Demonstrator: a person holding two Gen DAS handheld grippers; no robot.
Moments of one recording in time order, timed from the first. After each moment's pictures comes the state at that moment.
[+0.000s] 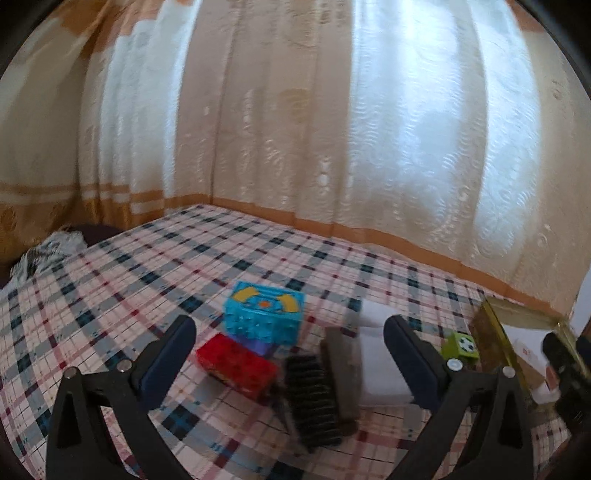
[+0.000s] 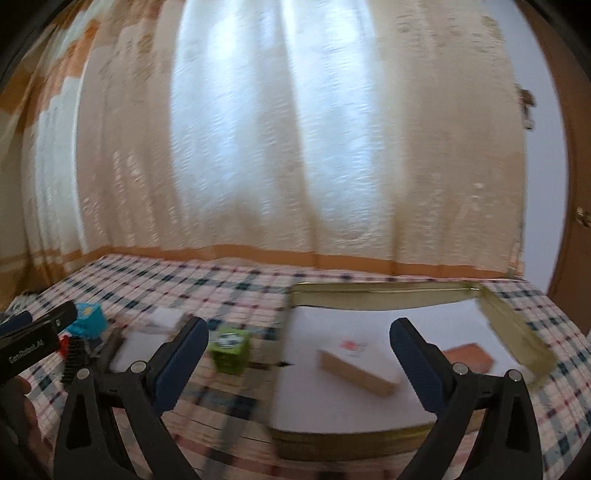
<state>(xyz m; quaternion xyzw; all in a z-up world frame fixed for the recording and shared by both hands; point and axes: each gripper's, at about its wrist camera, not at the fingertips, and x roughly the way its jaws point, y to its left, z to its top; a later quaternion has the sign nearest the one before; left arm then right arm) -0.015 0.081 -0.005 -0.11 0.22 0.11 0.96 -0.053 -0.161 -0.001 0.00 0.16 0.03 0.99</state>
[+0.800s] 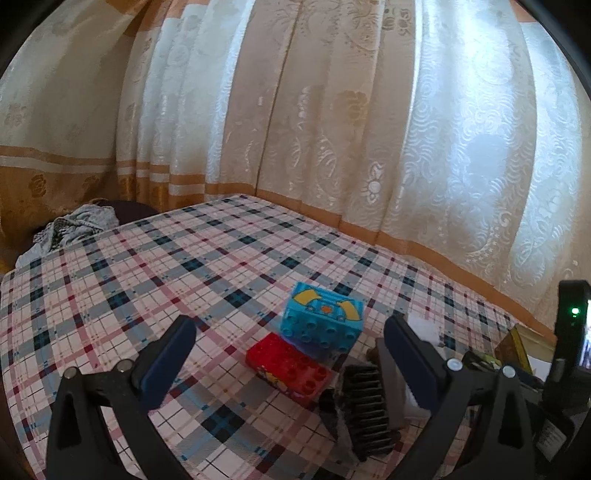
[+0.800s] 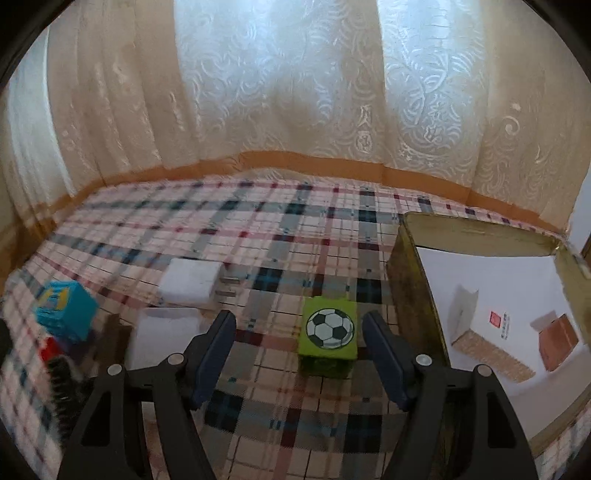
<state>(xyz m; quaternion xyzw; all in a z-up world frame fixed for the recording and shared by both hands) -0.020 0.115 -0.010 -0.15 0.22 0.17 0.95 0.049 -0.075 -0.037 -0.01 0.35 0.03 0.94</state>
